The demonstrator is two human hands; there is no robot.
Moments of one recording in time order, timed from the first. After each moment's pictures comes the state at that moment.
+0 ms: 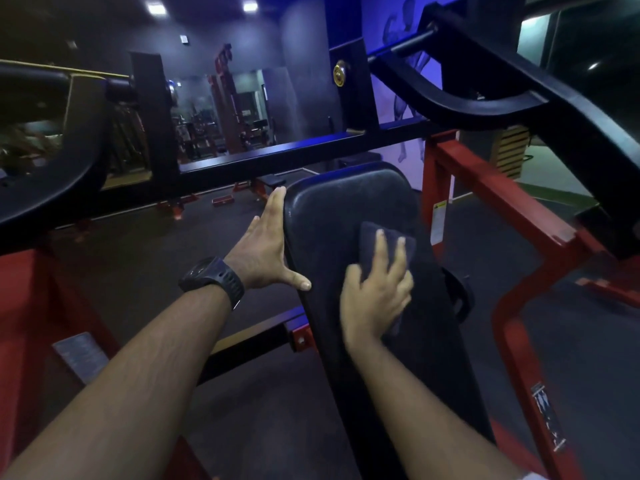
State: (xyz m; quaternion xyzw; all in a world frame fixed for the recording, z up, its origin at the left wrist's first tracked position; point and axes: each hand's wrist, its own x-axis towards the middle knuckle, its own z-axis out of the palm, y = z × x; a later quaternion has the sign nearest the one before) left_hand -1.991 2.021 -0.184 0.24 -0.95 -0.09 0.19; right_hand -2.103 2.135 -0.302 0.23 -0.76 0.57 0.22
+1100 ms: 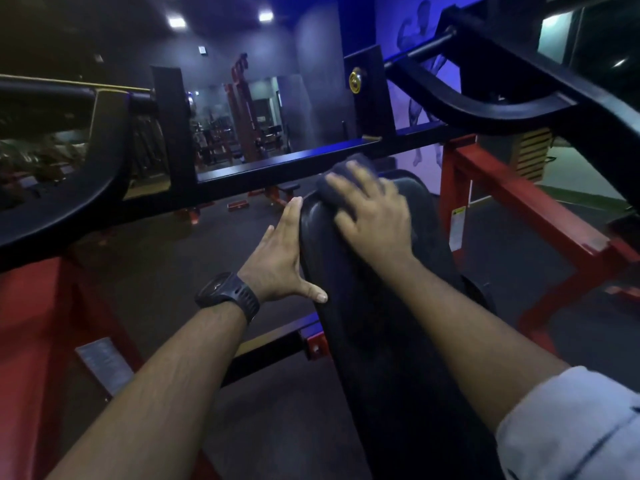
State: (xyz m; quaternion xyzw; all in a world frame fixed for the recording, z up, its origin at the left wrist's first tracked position) left_hand -1.991 2.012 -0.188 0.23 -0.95 -0.07 0.19; right_hand -2.174 2.097 -0.197 0.49 -0.68 0.39 0.39
